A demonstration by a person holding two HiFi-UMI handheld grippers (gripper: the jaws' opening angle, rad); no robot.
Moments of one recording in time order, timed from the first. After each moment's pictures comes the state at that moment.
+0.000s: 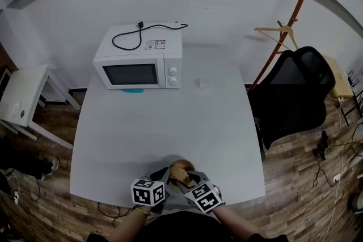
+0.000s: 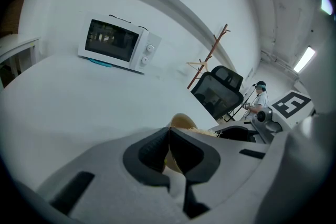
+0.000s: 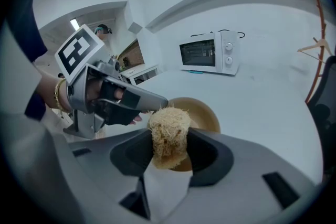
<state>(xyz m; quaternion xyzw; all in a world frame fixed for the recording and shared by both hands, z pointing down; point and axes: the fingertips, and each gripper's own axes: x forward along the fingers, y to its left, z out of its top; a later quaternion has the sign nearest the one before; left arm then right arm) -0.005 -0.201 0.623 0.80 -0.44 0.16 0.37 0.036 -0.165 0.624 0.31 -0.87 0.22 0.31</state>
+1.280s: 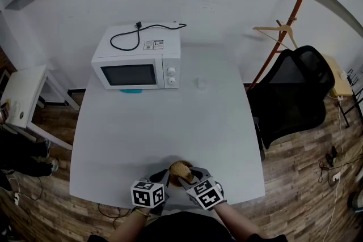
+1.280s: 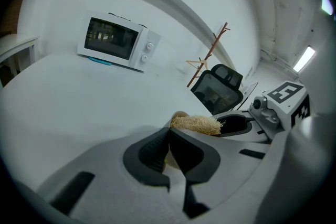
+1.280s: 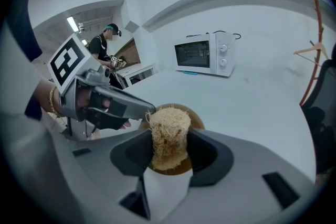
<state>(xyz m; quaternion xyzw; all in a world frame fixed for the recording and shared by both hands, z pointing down) -0.003 -0.197 0.628 0.80 -0.44 0.16 0.38 0.051 -0.182 0.619 0.33 -0.86 0.22 0.31</state>
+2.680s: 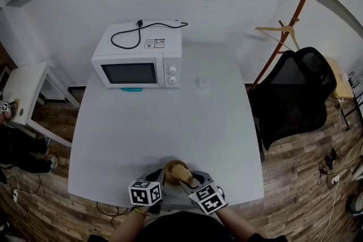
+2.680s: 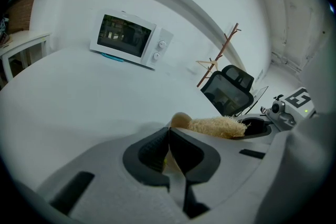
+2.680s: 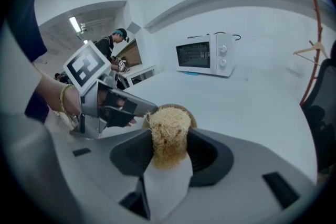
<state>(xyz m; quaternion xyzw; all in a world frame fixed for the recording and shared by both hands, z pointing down) -0.022 -0.198 0.650 0.77 -0.47 0.16 0.39 0.059 -0.169 0.620 0.33 -0.87 0.21 0.30</state>
